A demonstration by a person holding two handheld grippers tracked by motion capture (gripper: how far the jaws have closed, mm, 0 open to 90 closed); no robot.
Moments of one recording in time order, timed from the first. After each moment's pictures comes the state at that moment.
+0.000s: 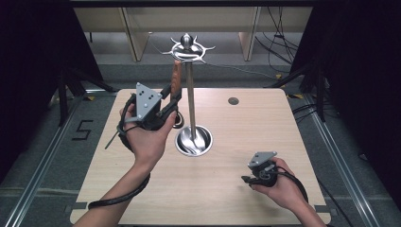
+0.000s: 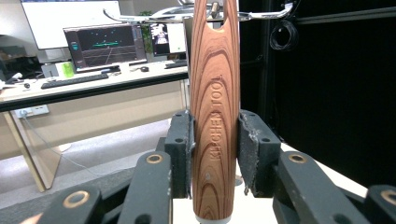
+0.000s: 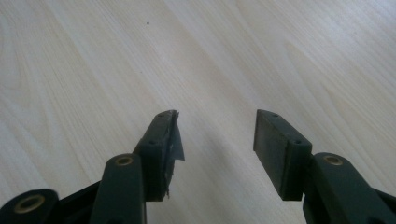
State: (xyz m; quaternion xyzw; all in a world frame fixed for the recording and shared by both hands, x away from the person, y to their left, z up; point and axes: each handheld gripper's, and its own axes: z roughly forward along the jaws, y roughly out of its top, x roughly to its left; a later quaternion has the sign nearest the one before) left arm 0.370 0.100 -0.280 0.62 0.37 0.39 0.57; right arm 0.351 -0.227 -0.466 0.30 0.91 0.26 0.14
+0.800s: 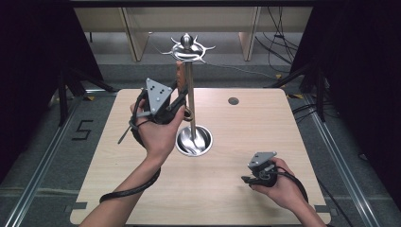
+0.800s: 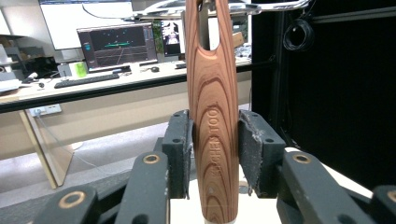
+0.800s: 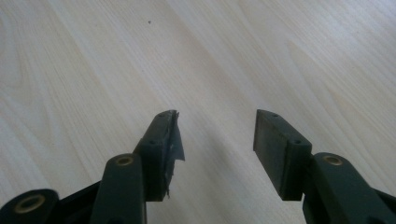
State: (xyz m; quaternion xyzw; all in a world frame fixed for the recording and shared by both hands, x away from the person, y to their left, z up) left arm 0.386 0.083 -0.282 0.61 0.38 0.40 0.56; right arm 0.351 -0.226 -0.468 0.30 0.91 0.26 0.14
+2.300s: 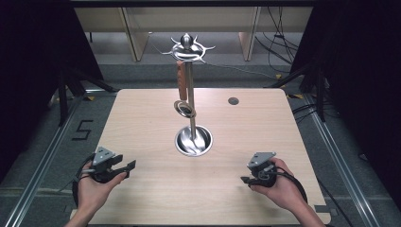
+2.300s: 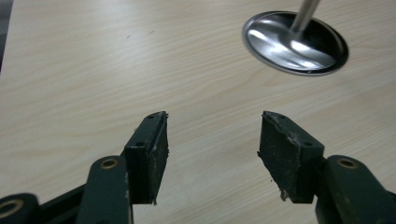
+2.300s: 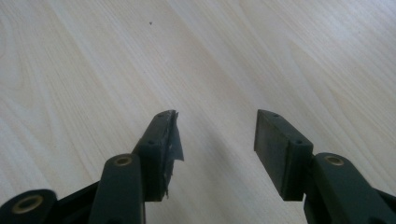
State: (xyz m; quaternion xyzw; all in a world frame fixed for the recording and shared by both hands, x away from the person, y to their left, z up) left arm 0.338 0.269 -0.463 0.73 0.49 0.23 0.41; right arm 0.349 -0.224 -0.469 0.31 0.90 0.26 0.14
